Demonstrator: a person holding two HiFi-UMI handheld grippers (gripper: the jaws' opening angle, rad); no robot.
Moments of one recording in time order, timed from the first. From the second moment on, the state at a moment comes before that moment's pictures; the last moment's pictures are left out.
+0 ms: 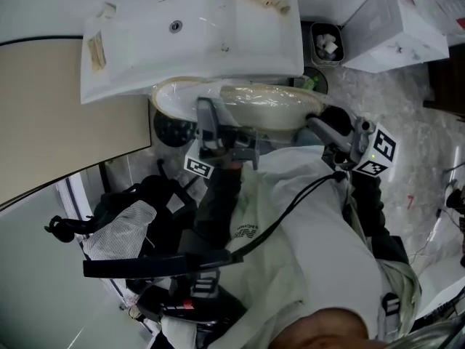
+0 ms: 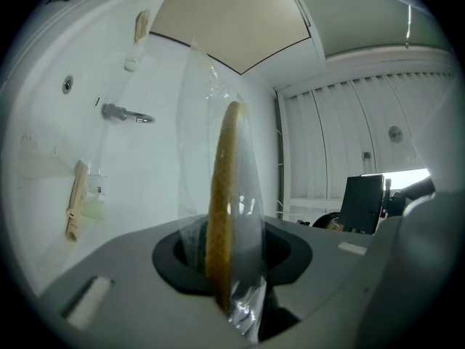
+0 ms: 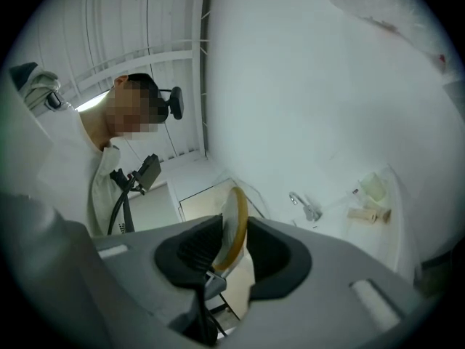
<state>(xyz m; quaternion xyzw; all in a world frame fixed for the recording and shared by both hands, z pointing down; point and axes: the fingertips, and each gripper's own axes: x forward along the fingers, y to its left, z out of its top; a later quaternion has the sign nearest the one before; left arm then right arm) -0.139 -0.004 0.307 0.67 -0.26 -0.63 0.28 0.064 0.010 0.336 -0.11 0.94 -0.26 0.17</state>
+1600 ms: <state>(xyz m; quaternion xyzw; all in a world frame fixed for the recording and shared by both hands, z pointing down) -0.161 -0.012 0.314 0.66 -0.30 -0.65 0.25 0.075 0.005 0.335 -0.08 0.91 -0.36 0.21</state>
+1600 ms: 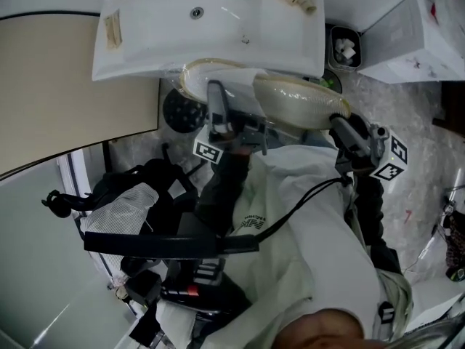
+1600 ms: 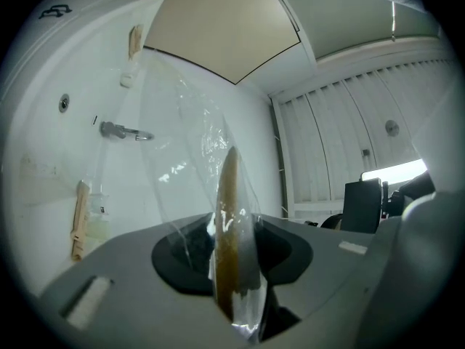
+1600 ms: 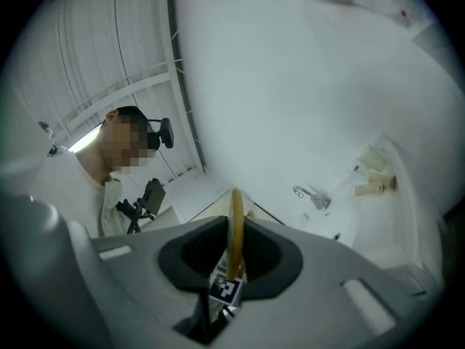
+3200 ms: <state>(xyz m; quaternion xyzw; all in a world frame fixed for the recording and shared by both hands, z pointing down) -0.205 0.005 0.315 0.63 -0.32 -0.67 0.23 0.074 0.022 0.326 -0.06 0.93 -0.30 0.21</state>
